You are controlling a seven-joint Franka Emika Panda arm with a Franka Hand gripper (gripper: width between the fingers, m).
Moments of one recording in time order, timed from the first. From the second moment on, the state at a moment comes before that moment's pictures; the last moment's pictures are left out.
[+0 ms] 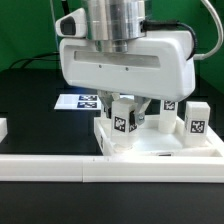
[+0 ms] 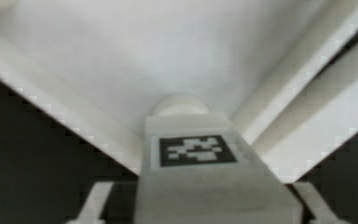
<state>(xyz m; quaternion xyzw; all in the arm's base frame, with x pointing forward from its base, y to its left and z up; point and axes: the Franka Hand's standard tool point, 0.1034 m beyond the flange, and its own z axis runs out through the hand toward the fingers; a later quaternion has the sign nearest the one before) 0.623 0.002 0.072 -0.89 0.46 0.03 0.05</state>
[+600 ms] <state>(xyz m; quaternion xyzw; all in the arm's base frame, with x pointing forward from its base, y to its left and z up) 0.624 0.001 0.072 -0.73 0.68 0.04 0.06</state>
